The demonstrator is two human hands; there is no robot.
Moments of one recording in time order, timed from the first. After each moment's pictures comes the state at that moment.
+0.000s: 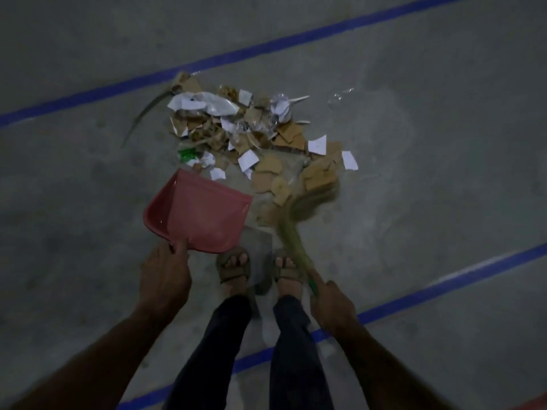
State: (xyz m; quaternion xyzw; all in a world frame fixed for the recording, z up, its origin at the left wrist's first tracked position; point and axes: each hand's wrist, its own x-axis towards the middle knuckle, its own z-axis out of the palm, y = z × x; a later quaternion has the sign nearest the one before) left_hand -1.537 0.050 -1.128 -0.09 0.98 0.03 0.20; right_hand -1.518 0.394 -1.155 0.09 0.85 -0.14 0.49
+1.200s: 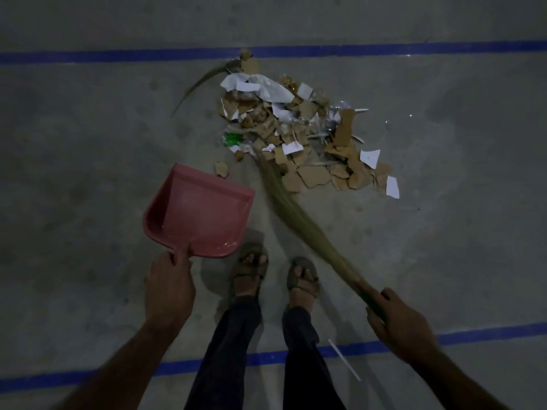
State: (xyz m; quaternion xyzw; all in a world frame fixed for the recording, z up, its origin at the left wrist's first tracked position) left_hand -1.475 -0.001 -1.148 -0.25 0.95 0.12 0.17; right_hand -1.572 0.437 -1.119 -0.13 0.90 -0.04 0.42
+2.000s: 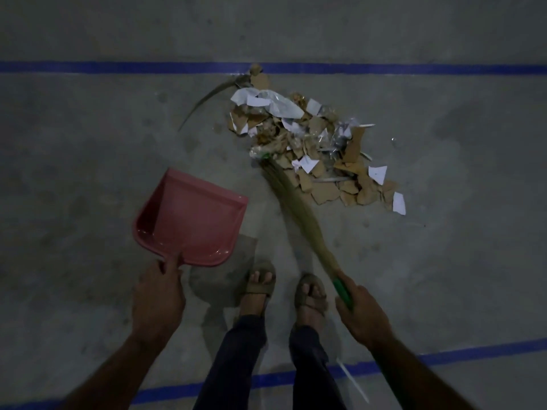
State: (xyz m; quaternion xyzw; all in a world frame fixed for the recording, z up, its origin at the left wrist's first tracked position) left_hand -1.478 -0.072 -1.165 -0.26 0.94 0.13 0.19; right_hand -1.583 0.330 -1.180 -0.02 0.90 -0.16 0.41
